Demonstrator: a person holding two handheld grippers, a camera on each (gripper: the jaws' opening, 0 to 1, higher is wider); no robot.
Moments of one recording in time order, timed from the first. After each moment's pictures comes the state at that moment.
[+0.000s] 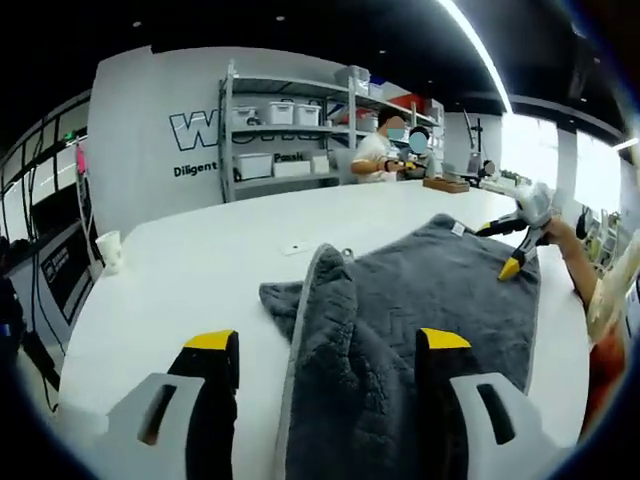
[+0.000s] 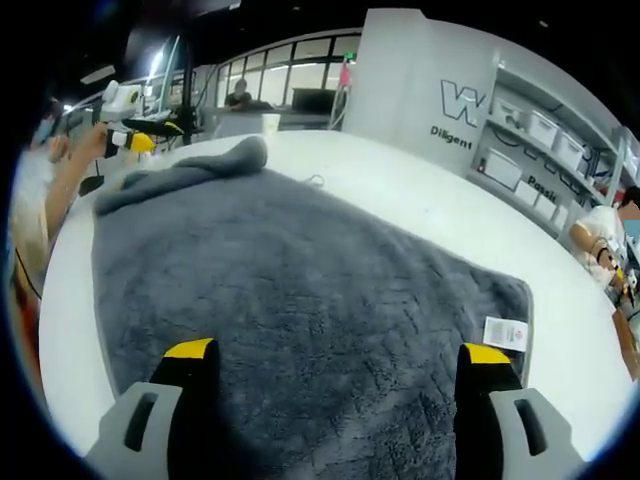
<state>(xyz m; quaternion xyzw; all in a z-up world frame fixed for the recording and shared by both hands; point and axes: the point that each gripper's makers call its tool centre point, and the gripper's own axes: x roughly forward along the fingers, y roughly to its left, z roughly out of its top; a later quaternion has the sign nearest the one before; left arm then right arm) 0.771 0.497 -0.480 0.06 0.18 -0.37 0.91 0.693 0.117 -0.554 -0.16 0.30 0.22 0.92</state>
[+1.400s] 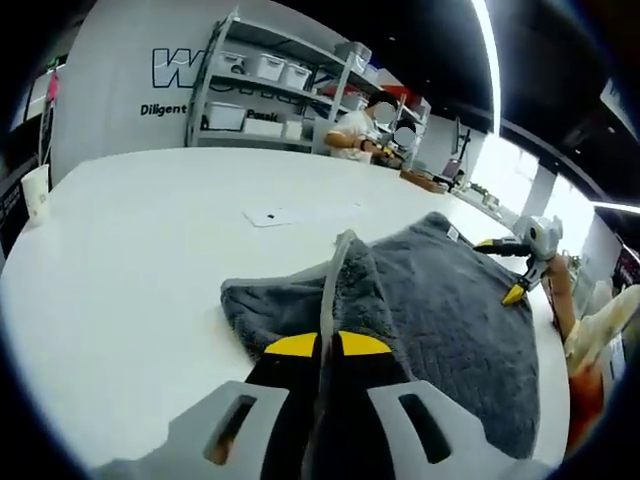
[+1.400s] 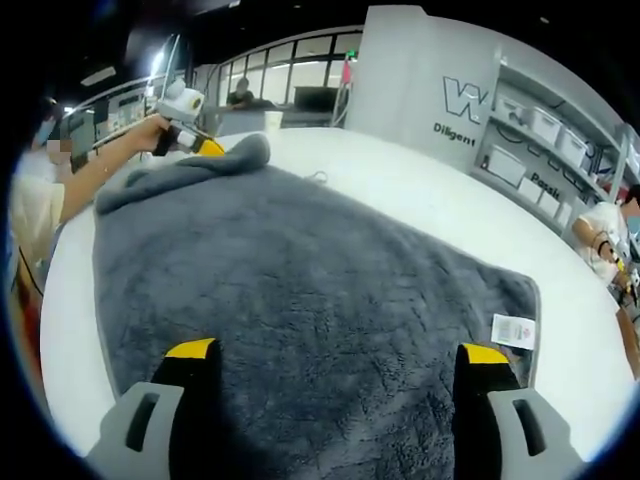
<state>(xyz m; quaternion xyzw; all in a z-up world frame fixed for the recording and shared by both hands) 0.839 0.439 -0.535 -0.01 0.28 -0.45 0.85 0.693 0.119 -0.558 -0.16 0.30 0.23 0.91</state>
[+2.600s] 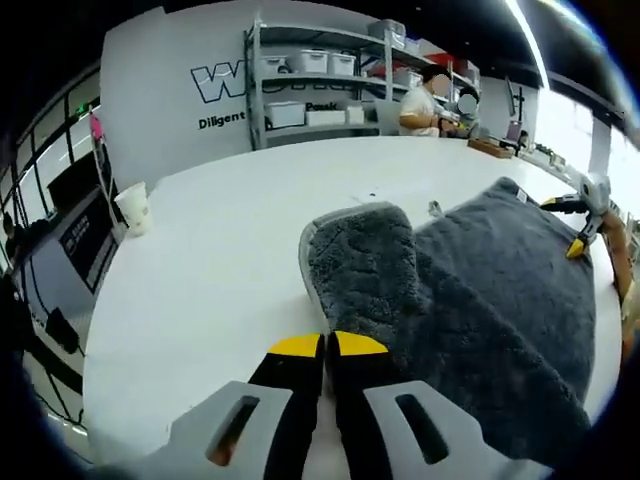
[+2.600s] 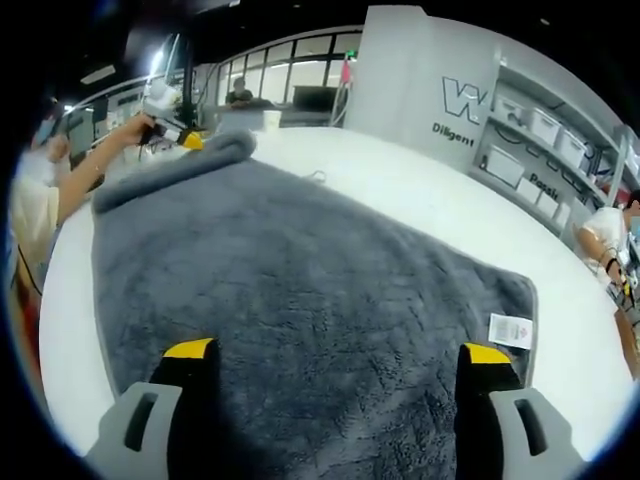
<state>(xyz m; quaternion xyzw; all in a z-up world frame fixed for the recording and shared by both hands) 0.859 0.576 -0.531 0.11 0.29 -0.28 0.91 0.691 0.118 -0.557 -0.16 0.30 0.22 0.91</state>
